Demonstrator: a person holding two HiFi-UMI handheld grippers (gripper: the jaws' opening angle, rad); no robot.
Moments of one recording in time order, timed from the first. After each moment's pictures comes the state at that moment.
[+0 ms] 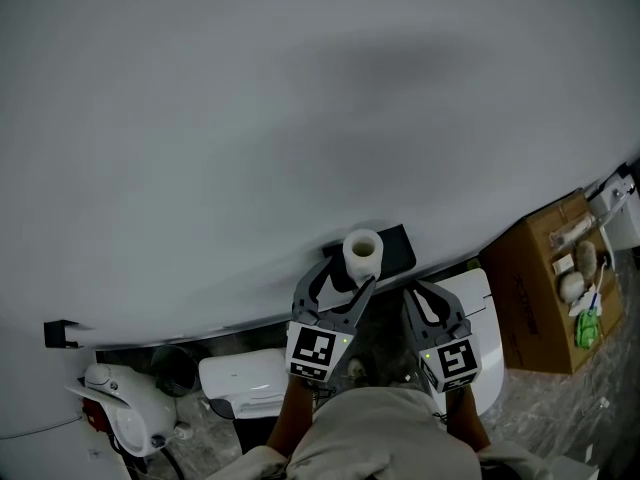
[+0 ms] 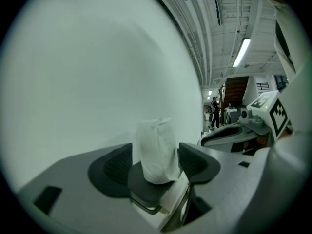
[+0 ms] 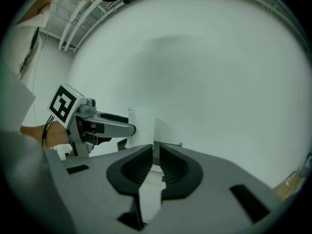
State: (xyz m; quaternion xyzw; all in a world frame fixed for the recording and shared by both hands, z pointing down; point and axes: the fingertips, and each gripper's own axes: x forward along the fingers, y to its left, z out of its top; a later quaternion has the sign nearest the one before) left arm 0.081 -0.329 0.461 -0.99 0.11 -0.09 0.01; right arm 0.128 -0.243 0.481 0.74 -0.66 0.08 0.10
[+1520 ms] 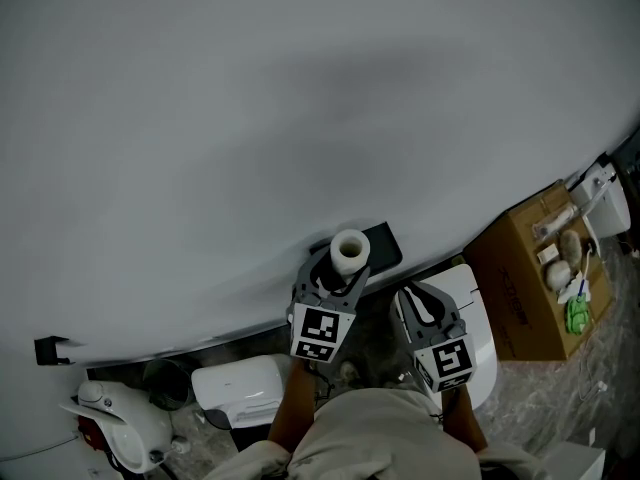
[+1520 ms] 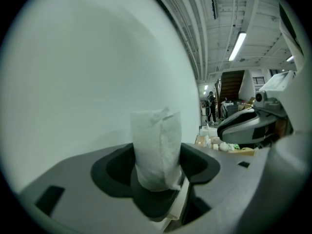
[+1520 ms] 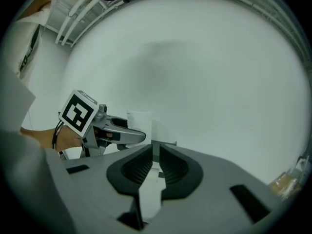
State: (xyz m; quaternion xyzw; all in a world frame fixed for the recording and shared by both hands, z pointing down) left arm 0.110 -0.337 0.482 -0.99 0.09 -0.11 0.03; right arm 0.127 -0.228 0.477 0.77 -0.63 0.08 0.12
